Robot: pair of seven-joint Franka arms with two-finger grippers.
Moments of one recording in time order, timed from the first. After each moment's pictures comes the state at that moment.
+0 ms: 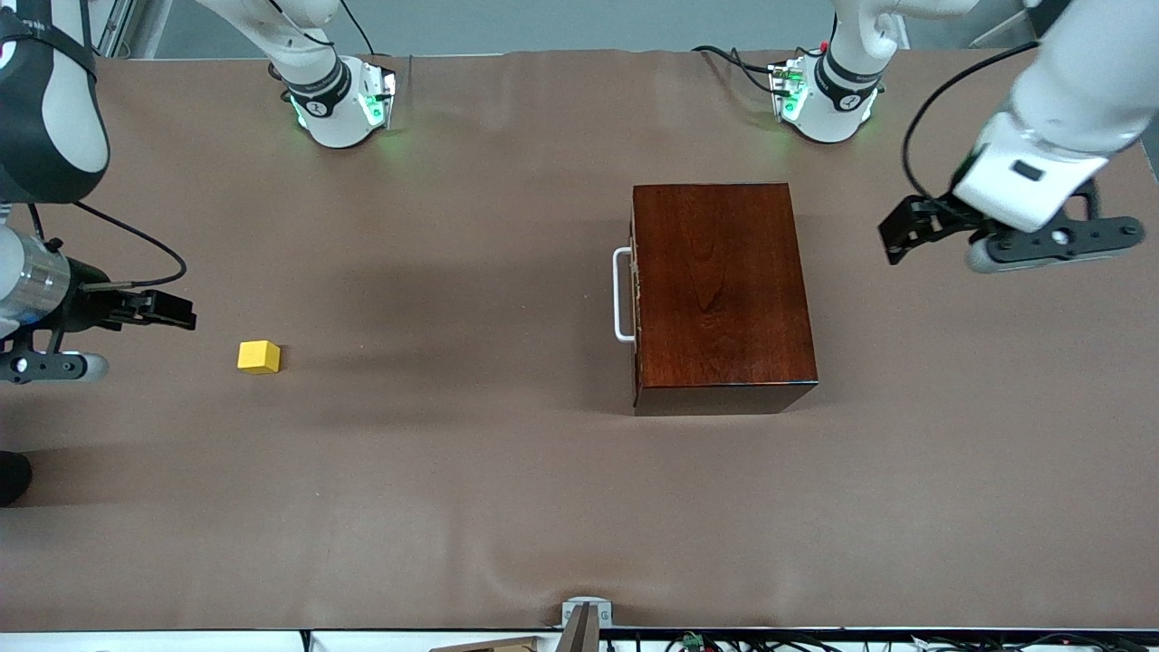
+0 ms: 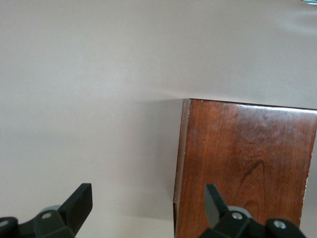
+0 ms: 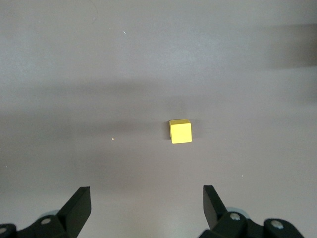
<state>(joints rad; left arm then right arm) -0.19 0.05 -0.03 -1.49 0.03 1.59 -0.29 -0.26 0.27 0.31 -1.42 -0.10 1.55 0.05</state>
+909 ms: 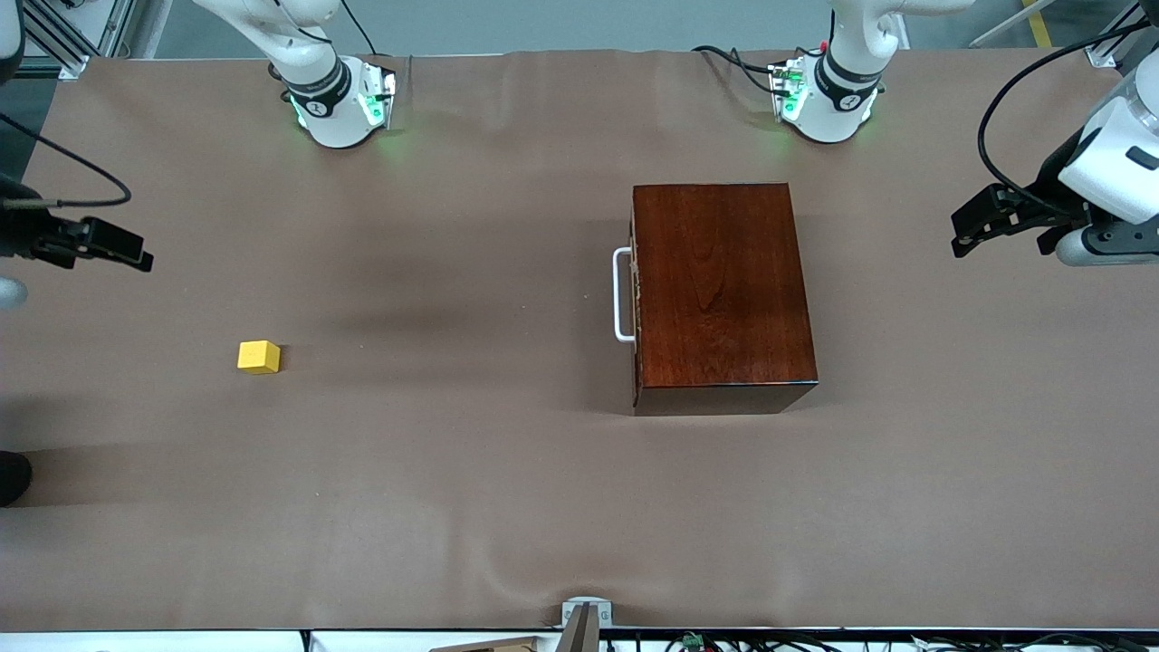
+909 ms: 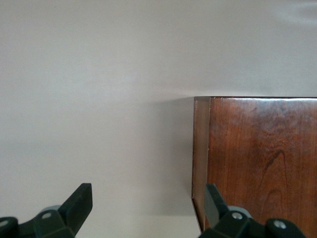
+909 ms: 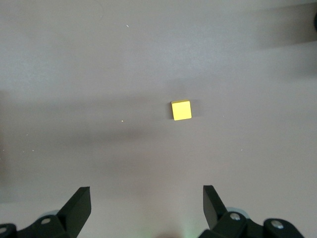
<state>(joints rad) -0.11 0.04 -0.03 -1.48 0.01 1.56 -0.15 -0.17 0.11 0.16 -1.42 0.00 1.43 0.05</state>
